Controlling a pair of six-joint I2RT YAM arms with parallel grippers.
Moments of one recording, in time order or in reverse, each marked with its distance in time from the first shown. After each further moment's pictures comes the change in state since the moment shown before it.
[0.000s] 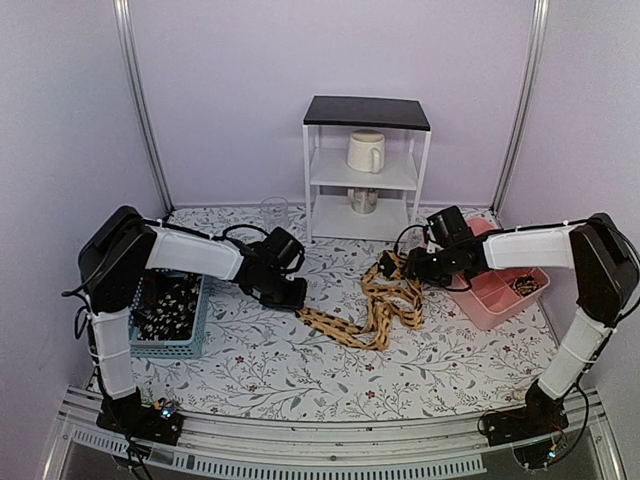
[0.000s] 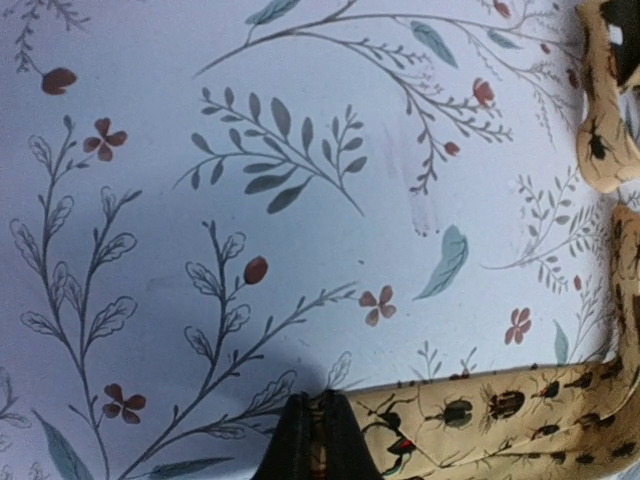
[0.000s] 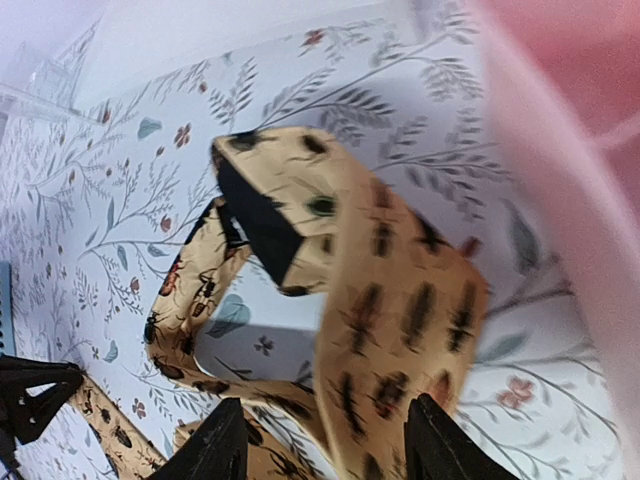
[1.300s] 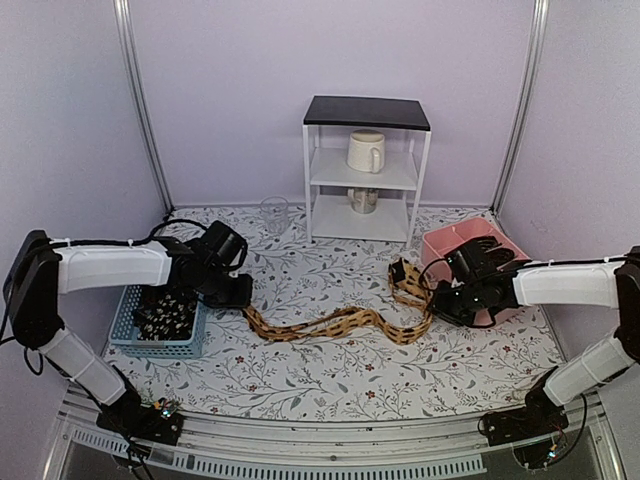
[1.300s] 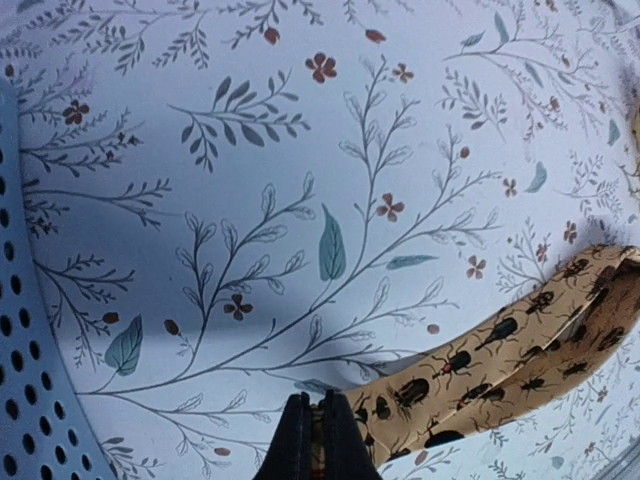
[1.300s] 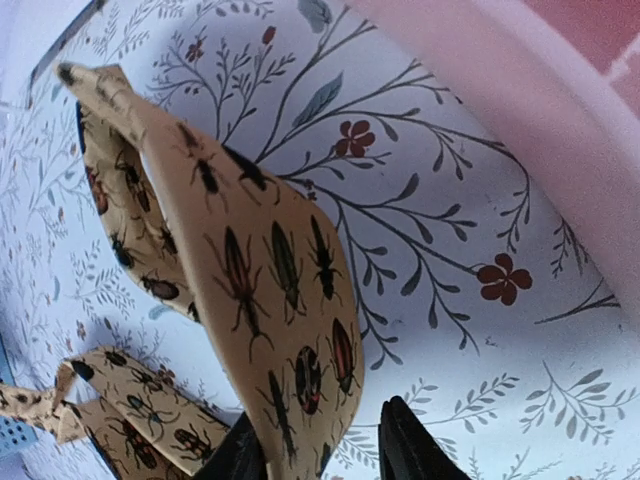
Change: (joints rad) left arm 0.098 -0.472 -0.303 -0.164 -0.112 -0.024; right arm 0.085 -0.263 -0.287 -0.092 0.098 0.282
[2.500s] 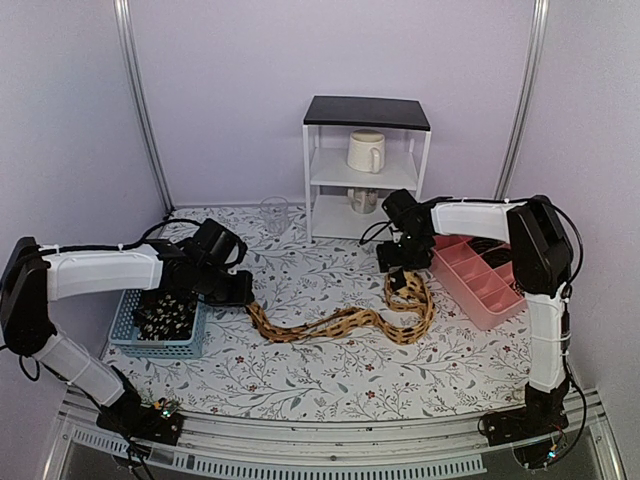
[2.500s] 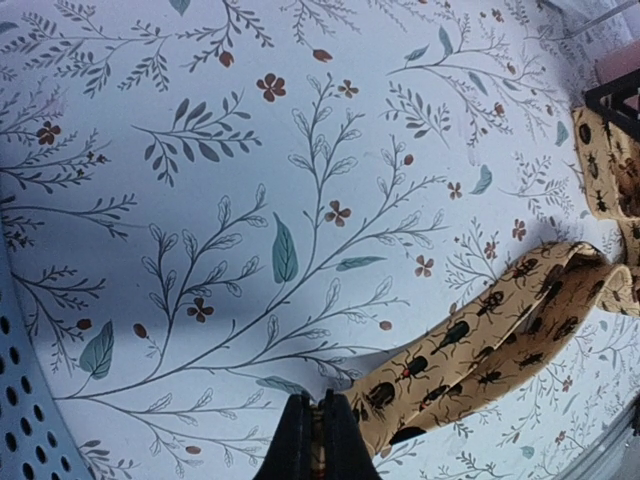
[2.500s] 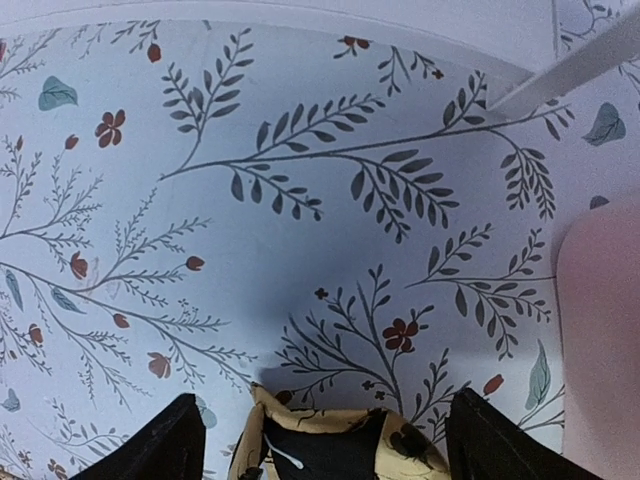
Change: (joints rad) left arm -0.002 -0.063 -0.048 0.067 0.064 0.001; right arm -0.026 0.724 0.931 -0.394 0.073 -0.525
